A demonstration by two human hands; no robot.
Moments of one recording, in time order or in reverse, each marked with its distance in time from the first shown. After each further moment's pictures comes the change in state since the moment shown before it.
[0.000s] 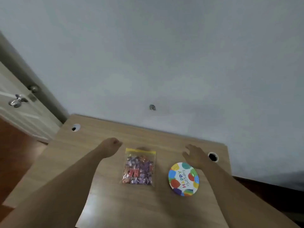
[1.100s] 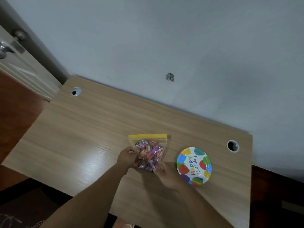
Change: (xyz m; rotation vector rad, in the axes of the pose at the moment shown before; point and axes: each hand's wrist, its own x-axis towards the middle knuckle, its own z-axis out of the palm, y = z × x) left_hand -0.003 -0.038 0.200 -0.831 0.015 -0.516; right_hand -0.011 -0.057 0.179 0.433 -0.460 -0.016
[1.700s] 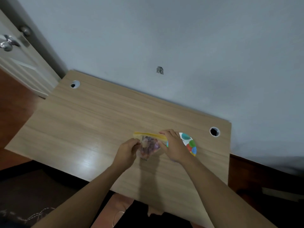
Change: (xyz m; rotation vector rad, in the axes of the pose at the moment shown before) left_hand -0.107 -0.020 -0.001 0.458 0.031 0.929; right_hand -0.065 -0.006 -0.053 -0.398 0.414 -0.428
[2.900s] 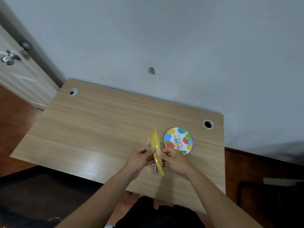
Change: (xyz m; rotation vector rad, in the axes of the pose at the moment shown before) left_hand -0.047 0.083 0.021 -1.073 -0.188 -0.729; right_hand -0.098 -0.007 0.025 0.996 -0.150 0.407
